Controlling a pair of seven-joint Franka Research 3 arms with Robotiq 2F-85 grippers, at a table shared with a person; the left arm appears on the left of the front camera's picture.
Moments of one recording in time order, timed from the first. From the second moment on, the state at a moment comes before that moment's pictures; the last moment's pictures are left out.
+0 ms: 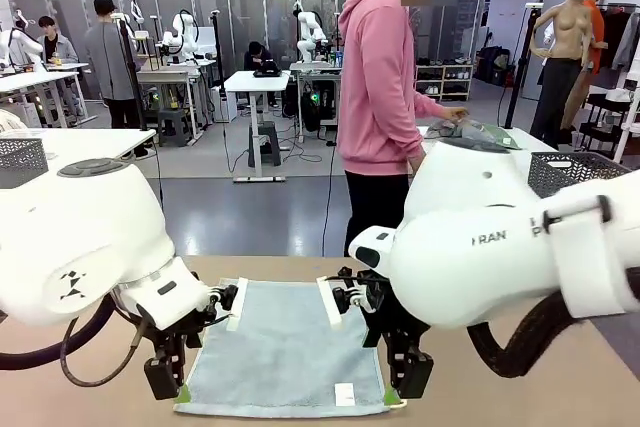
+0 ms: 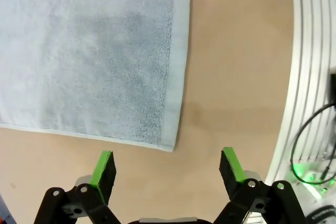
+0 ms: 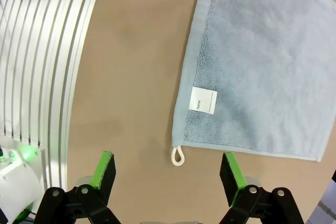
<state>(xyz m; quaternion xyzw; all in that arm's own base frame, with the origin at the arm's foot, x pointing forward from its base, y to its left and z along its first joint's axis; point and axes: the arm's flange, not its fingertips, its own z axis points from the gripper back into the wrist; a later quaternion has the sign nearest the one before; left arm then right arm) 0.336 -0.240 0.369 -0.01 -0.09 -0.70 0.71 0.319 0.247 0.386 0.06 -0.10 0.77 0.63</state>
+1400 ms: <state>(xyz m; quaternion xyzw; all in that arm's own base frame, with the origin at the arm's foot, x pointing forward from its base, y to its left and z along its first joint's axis) 0.359 -0.230 0.289 -0.02 -0.05 -0.68 0.73 0.336 0.252 0.304 0.05 -0.04 0.70 0.71</state>
